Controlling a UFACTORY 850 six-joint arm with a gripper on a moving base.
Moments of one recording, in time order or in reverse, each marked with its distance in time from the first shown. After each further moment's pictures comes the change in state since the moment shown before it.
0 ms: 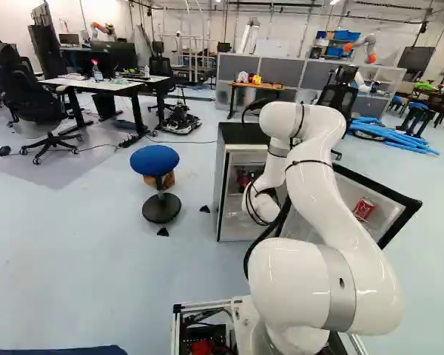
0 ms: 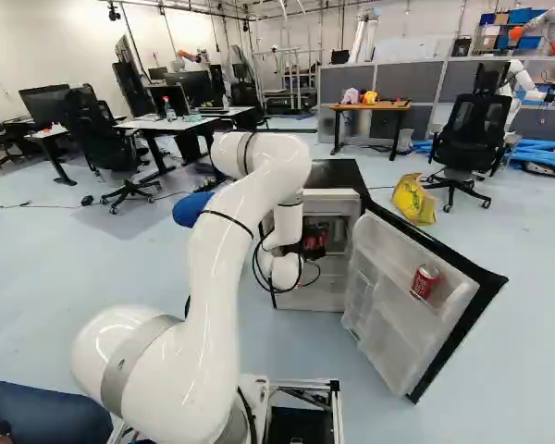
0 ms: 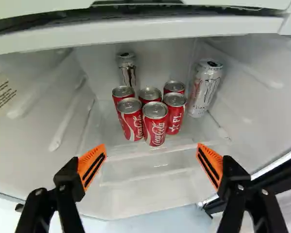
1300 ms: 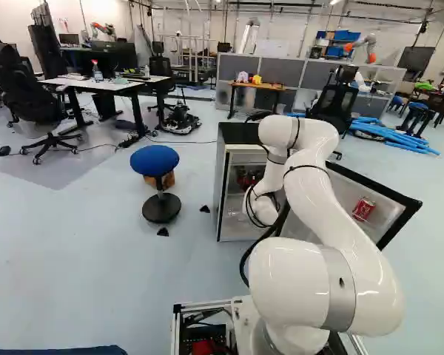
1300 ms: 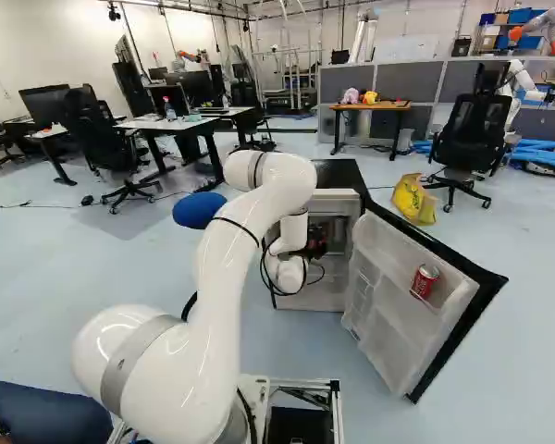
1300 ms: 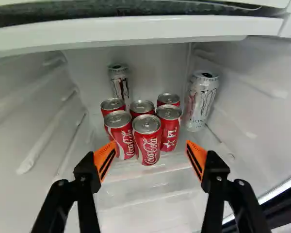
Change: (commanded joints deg) arm -0.8 -6.0 -7.2 0.0 4.8 0.0
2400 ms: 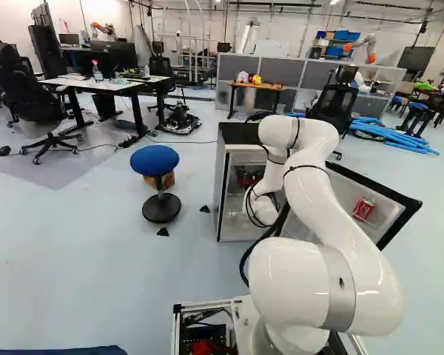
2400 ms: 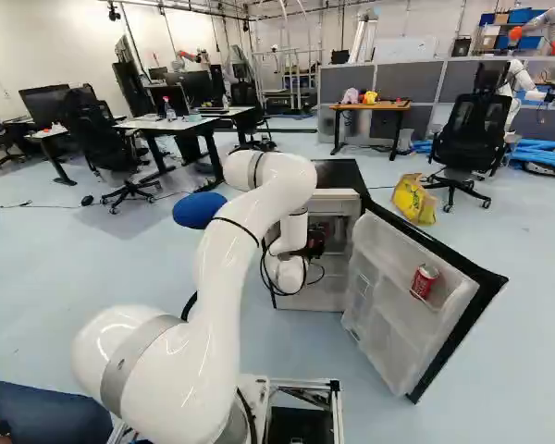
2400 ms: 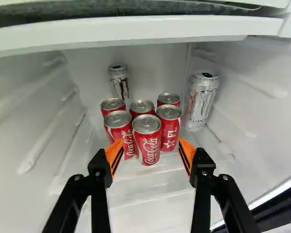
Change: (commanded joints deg) arm 0.0 0.0 0.0 0.0 0.0 0.0
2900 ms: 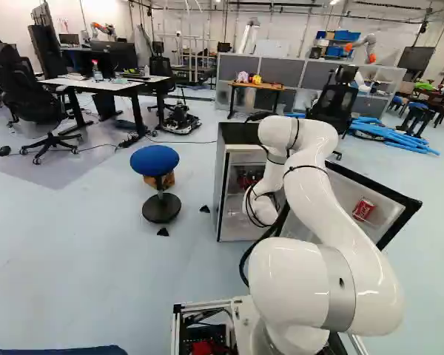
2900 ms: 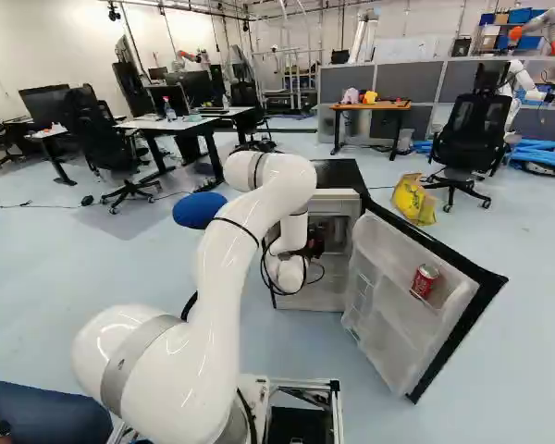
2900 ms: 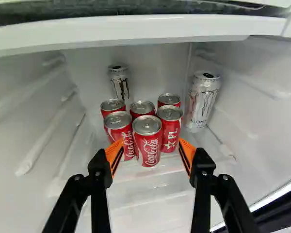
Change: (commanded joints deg) arm 0.1 -0.5 -0.9 0.0 -0.4 0.0
